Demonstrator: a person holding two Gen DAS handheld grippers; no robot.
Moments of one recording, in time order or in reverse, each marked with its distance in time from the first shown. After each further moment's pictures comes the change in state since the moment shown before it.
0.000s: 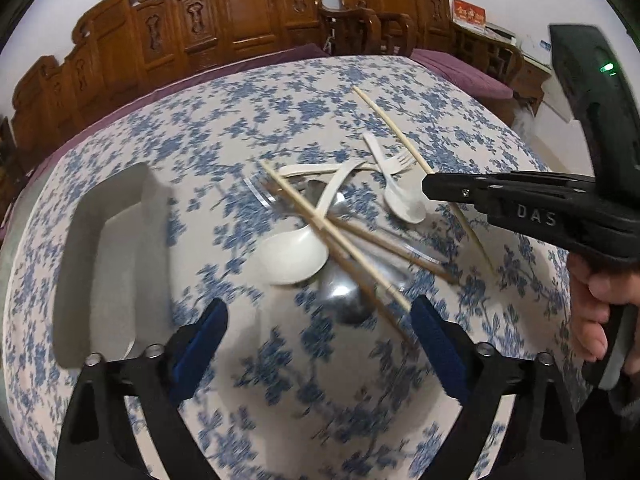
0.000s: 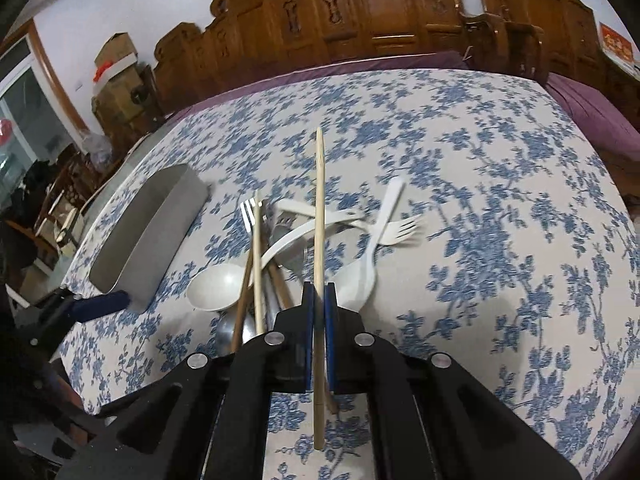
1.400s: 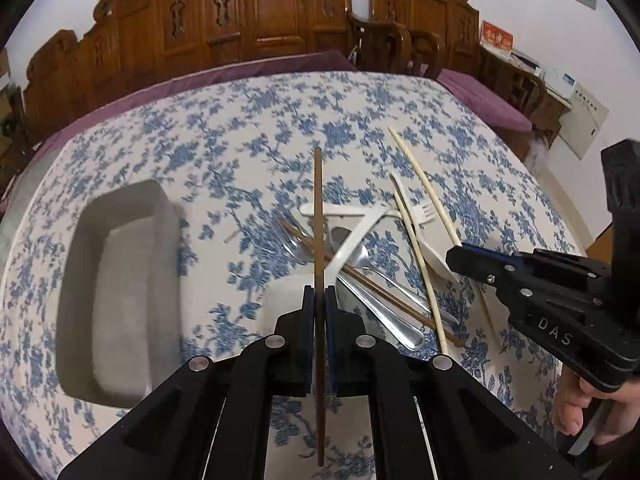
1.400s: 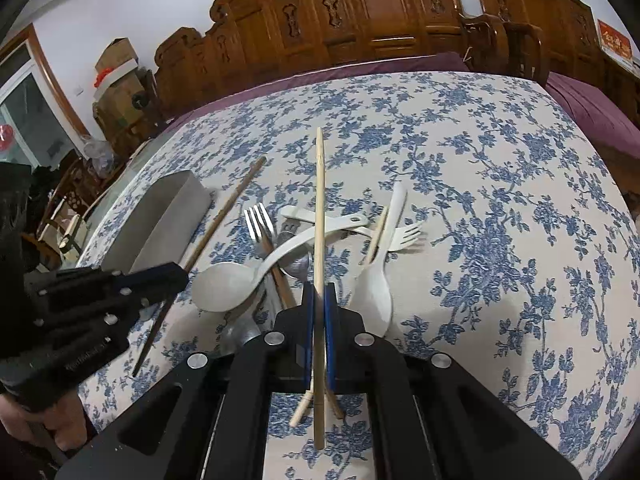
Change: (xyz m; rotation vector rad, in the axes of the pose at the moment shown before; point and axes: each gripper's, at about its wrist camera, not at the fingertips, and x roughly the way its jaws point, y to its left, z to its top) left arm -0.002 0.030 0.037 -0.110 -0.020 0.001; right arm -0.001 0.009 0.002 -0.002 -0.009 0.025
